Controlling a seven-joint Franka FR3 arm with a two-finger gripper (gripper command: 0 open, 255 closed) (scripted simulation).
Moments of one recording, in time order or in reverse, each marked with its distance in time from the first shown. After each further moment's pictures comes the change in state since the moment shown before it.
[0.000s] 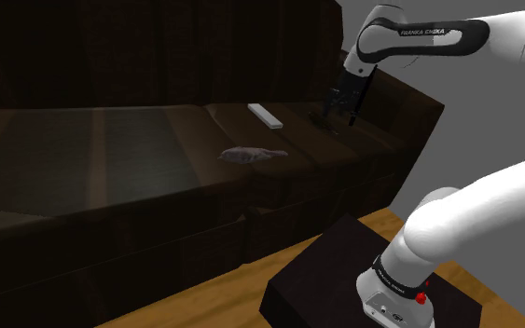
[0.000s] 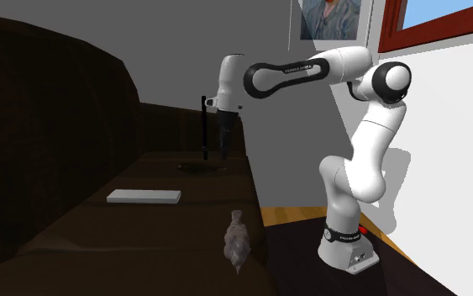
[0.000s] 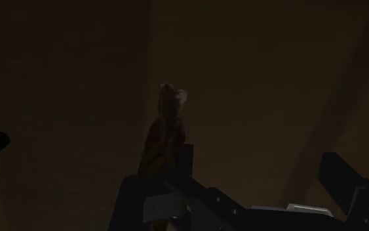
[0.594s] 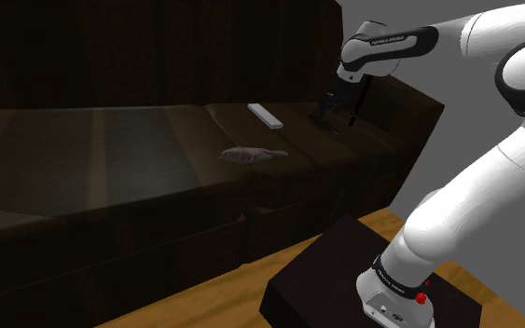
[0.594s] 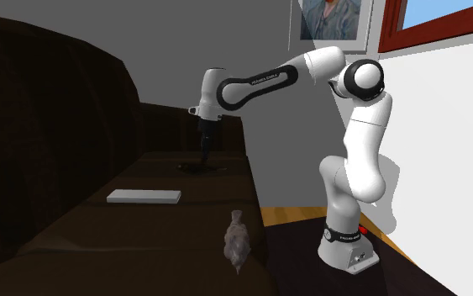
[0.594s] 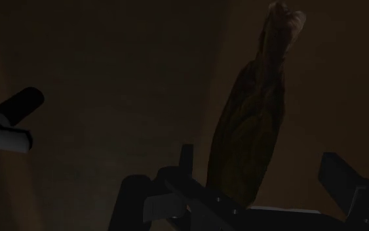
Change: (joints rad) arm -0.005 0.251 -0.119 0.128 0.044 0.157 -0.149
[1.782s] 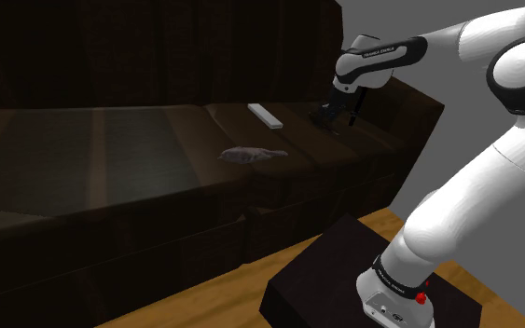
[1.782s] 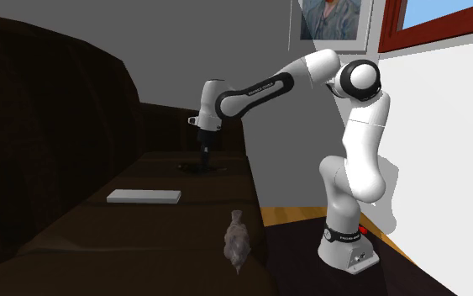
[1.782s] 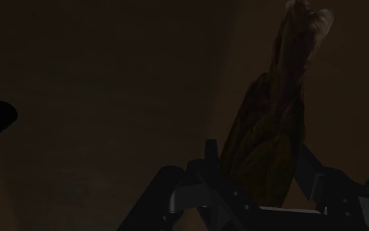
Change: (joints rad) arm 0.001 0.034 -0.010 -0.067 0.013 0.101 -0.015
